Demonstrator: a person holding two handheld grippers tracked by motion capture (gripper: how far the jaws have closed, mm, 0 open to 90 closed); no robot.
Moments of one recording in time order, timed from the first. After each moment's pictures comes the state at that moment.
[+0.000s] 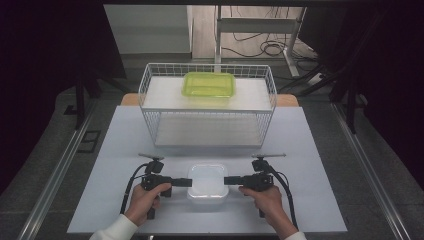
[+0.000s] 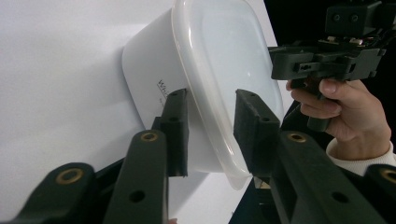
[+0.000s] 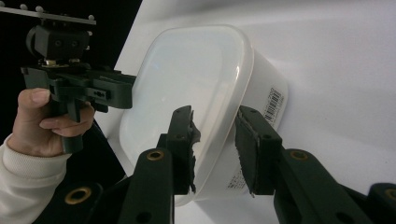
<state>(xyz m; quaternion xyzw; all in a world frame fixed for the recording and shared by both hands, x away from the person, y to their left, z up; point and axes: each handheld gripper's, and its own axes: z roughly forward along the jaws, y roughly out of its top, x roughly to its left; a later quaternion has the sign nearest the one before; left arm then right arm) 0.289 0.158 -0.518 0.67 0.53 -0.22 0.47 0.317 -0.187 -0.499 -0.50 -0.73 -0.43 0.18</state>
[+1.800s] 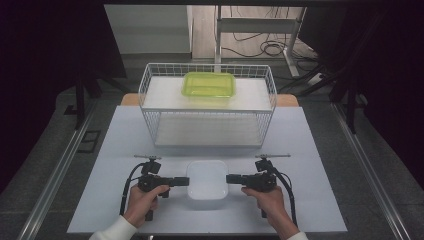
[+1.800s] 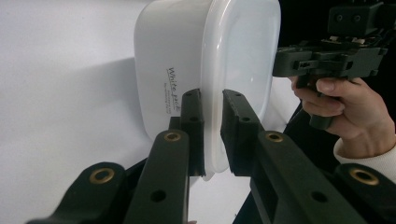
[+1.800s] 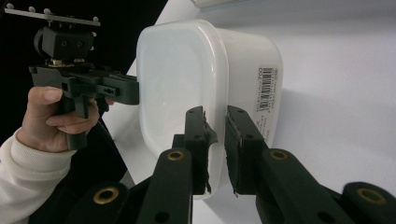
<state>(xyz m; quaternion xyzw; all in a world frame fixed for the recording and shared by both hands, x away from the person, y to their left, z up) 0.278 0.159 -0.503 0.69 0.51 -0.17 0.48 0.311 -0.193 -0.490 -0.47 -0.73 -0.47 0.16</state>
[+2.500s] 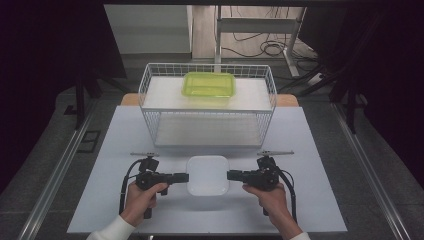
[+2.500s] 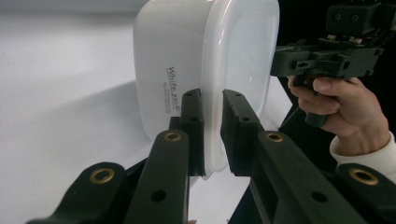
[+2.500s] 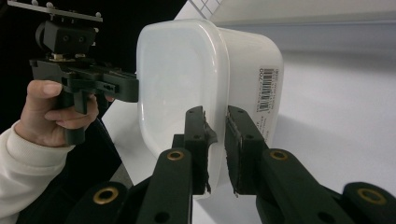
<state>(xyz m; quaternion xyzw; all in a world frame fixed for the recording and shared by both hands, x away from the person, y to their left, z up) 0.275 0.161 -0.484 0.69 0.49 -0.15 0.51 0.307 -0.193 -0.468 -0.43 -0.74 -0.49 0.12</state>
